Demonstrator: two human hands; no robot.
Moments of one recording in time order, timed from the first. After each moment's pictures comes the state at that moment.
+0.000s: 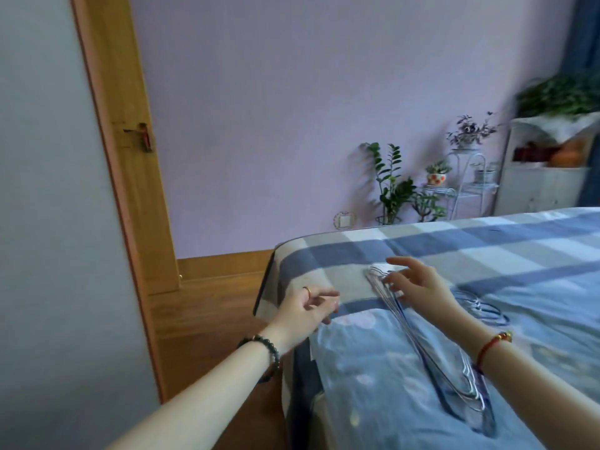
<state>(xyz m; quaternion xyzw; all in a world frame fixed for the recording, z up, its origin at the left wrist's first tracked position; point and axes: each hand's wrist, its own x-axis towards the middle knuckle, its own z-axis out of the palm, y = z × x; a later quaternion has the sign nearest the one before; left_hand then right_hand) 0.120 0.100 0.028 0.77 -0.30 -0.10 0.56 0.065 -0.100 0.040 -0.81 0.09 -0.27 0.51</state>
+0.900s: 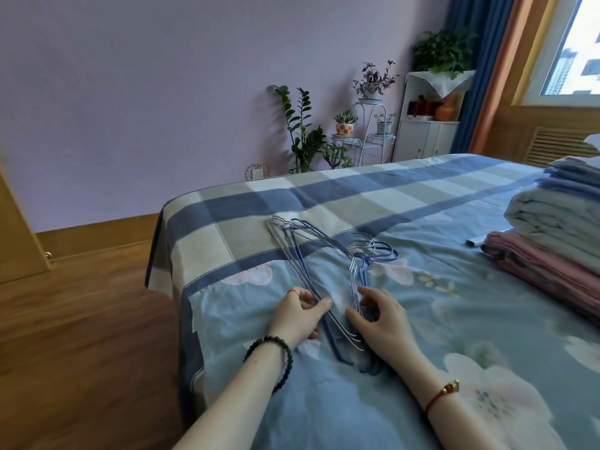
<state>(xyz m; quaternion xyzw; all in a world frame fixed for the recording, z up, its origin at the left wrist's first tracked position) 0.102 -0.072 -0.092 0.76 -0.23 -0.23 0.56 -0.004 -0.175 -0.096 -0.84 0.27 -0.35 0.31</state>
